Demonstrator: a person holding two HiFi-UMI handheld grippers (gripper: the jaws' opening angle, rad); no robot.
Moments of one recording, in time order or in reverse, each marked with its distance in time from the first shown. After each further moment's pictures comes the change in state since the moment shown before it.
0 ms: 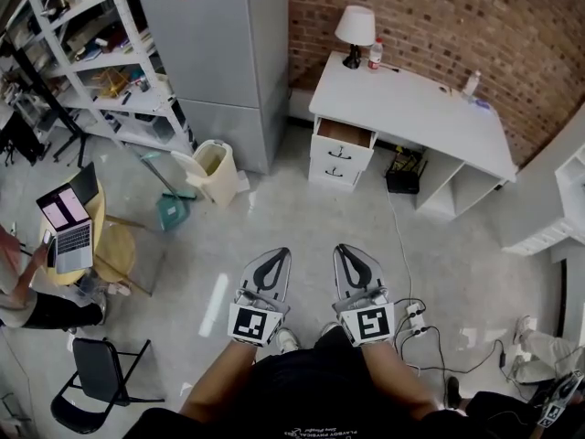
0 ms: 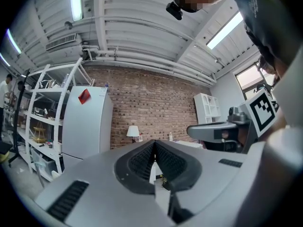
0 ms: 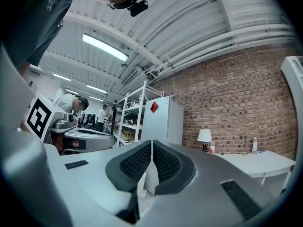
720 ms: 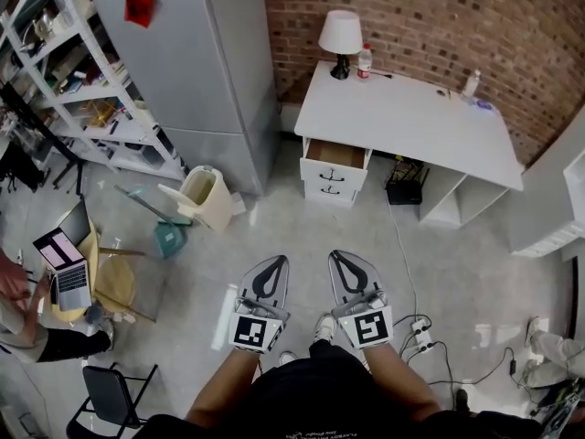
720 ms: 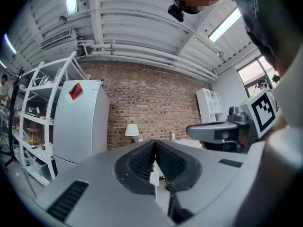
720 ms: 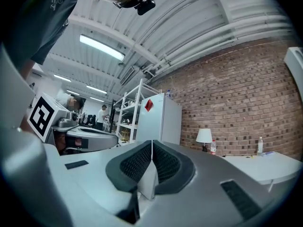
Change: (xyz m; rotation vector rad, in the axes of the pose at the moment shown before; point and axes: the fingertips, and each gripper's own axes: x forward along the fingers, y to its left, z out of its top) left arm 0.134 0.019 -0.016 0.023 0.034 0.001; right arm 0.079 -0.104 -0.022 0.001 -0.029 0.025
